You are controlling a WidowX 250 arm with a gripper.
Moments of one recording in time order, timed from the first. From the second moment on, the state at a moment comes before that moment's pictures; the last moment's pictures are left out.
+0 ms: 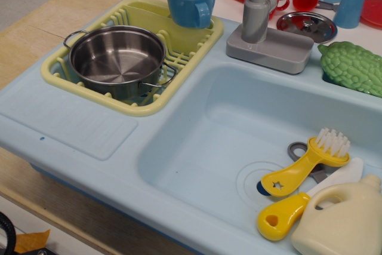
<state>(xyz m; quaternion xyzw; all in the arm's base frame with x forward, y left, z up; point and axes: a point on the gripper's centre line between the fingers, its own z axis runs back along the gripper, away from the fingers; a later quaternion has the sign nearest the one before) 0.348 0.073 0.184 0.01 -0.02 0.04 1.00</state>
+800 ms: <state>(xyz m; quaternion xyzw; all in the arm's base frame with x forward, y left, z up) 0.358 0.070 0.143 -0.01 0.03 0.04 1.00</state>
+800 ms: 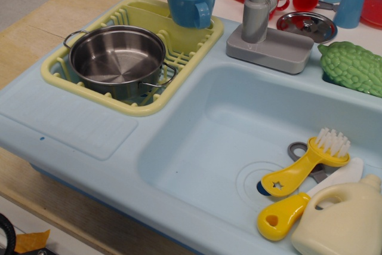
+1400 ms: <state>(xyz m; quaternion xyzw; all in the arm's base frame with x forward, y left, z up) 0.348 0.070 0.134 -0.01 0.05 0.05 1.00</state>
